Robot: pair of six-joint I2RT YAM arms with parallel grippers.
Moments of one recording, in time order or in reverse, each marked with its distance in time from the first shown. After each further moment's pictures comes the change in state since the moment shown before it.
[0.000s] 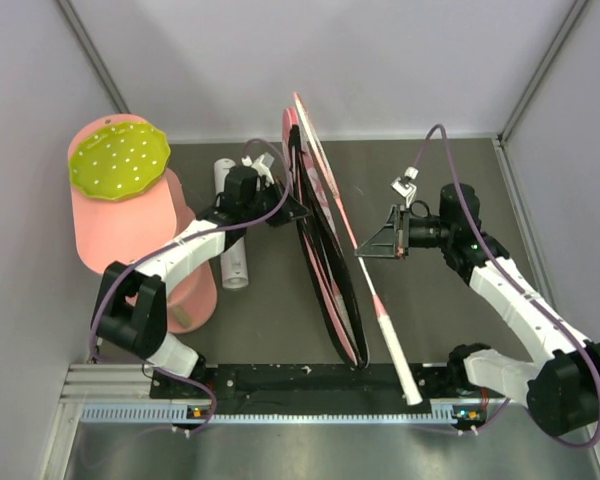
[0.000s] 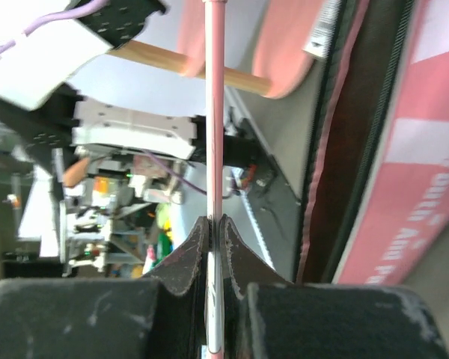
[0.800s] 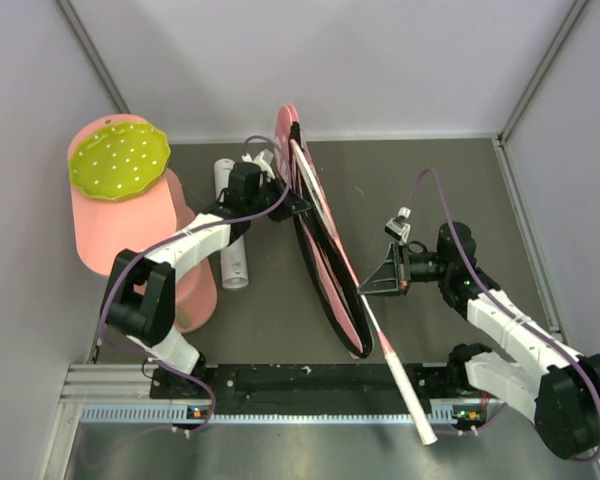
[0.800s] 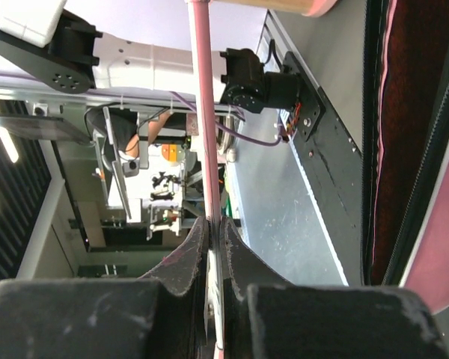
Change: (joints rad) left arm 0.019 0.097 0.055 0.048 -0.036 -0.038; right arm 0.034 -0.127 -0.364 0.377 -0.153 0.359
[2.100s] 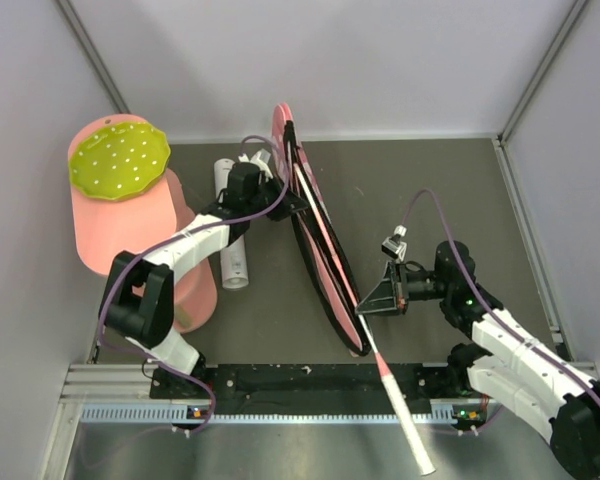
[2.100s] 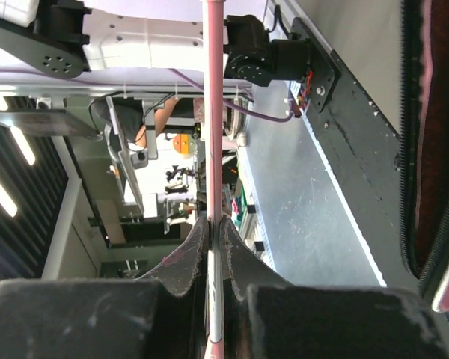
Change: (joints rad) left arm 0.000 -0.010 -0.006 0.002 -0.038 -0.017; right arm 0.111 -0.171 -0.095 -0.034 0.076 0.113
